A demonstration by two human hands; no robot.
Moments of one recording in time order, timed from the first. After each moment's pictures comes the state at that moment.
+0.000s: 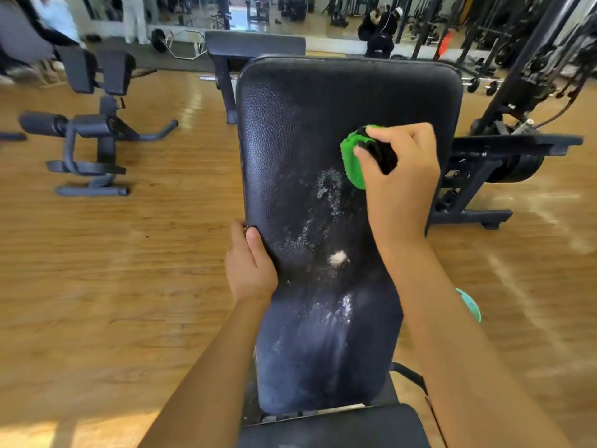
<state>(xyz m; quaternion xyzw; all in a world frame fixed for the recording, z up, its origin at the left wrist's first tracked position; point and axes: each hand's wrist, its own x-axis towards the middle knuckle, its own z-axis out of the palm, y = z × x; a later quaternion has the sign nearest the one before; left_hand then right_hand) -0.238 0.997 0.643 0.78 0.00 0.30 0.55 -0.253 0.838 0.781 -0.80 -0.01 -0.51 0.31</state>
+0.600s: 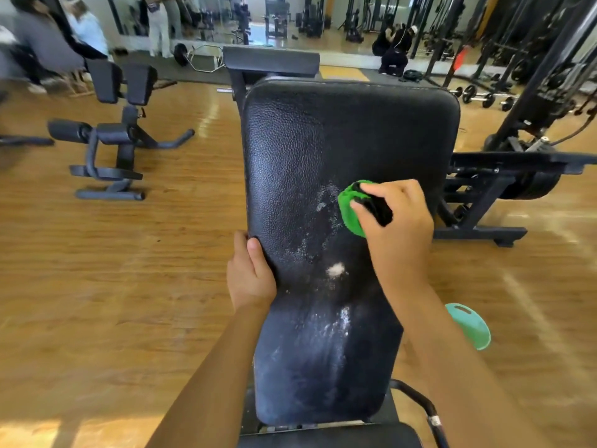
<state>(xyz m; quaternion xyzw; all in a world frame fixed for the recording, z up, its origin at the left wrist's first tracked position) -0.241 0.995 0.646 0.78 0.01 0.31 0.54 -0.274 0.824 0.751 -0.83 -0.04 -0.46 0.31</state>
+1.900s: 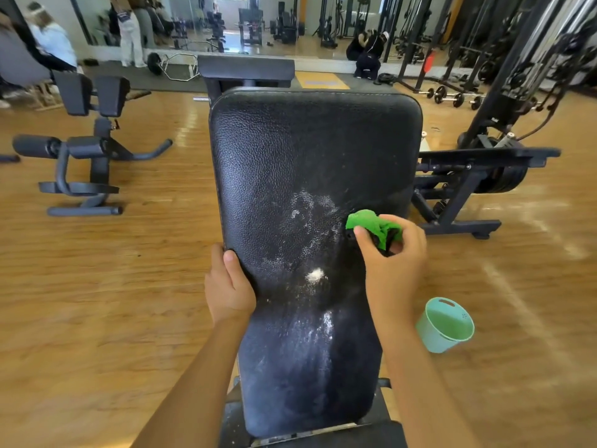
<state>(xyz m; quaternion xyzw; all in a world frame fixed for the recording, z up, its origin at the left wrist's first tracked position) -0.243 0.995 0.644 0.79 0.03 0.28 0.55 -0.296 0.810 0.717 -0.74 0.12 -0.45 0.48</state>
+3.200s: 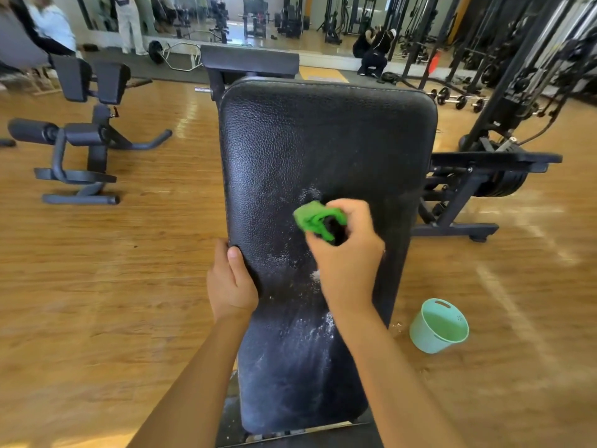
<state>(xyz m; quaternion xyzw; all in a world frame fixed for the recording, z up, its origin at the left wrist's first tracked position) -0.242 0.997 0.640 0.78 0.01 0.29 0.56 -0.280 0.865 0.729 -0.78 0.03 -0.42 0.45</state>
